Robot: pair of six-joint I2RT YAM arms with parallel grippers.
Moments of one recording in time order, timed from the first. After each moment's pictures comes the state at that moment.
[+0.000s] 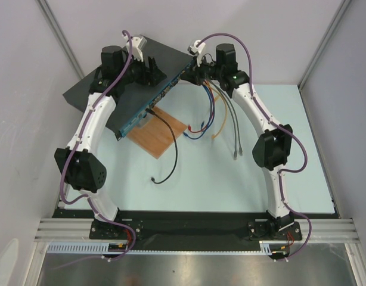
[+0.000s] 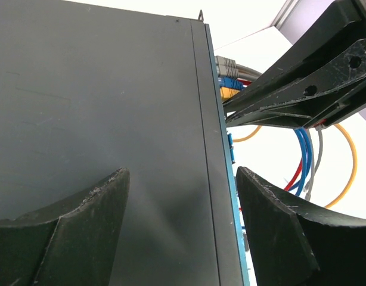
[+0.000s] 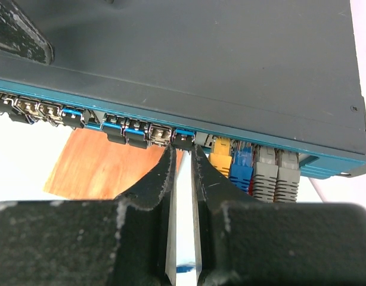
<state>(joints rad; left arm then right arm) -0.17 1.77 1.86 -0.39 0.53 -0.08 0.42 2.23 2.31 -0.30 -0.73 -0.25</state>
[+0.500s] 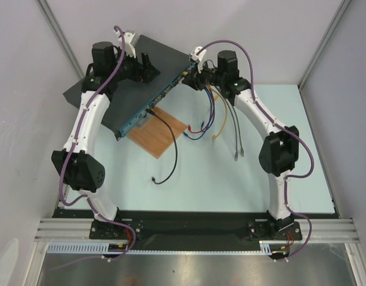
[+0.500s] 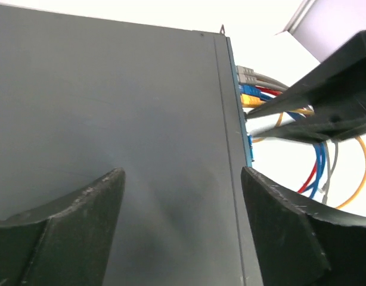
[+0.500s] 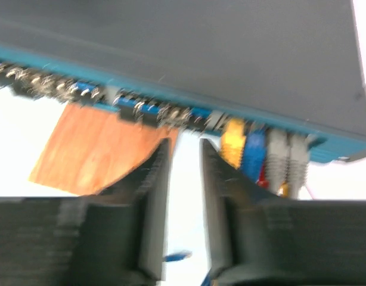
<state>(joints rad) -0.13 1.77 1.92 -0.45 0.54 -0.03 0.43 2.11 2.07 -0.14 -0.69 -0.31</state>
